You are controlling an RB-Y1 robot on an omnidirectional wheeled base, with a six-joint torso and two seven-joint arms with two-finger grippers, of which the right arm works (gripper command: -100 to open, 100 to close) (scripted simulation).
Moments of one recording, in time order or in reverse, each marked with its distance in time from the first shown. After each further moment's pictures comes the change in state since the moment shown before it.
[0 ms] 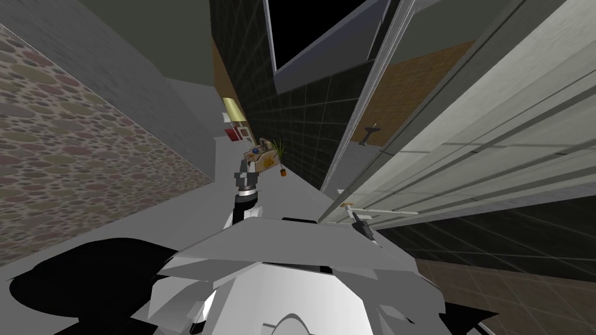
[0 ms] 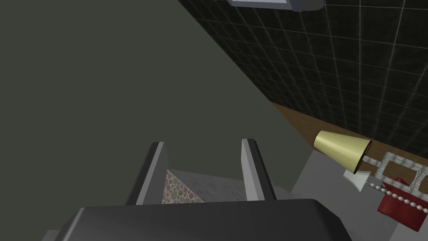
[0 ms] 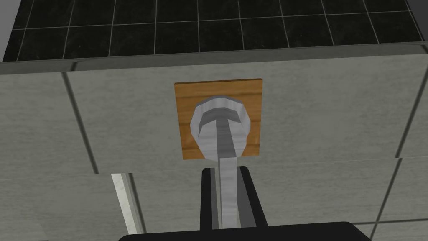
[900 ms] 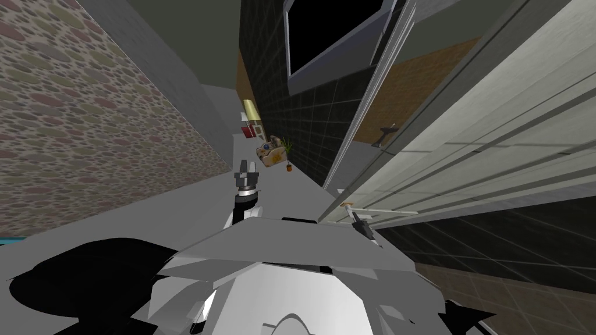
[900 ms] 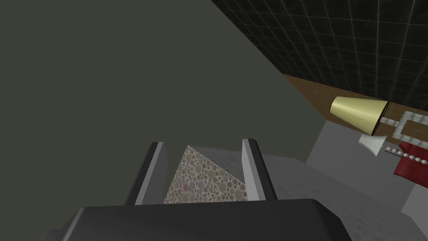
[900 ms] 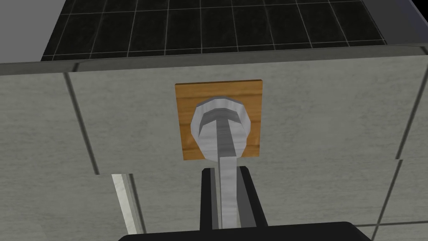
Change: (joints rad) arm -0.021 -0.005 0.015 0.033 -0.003 -0.023 -0.008
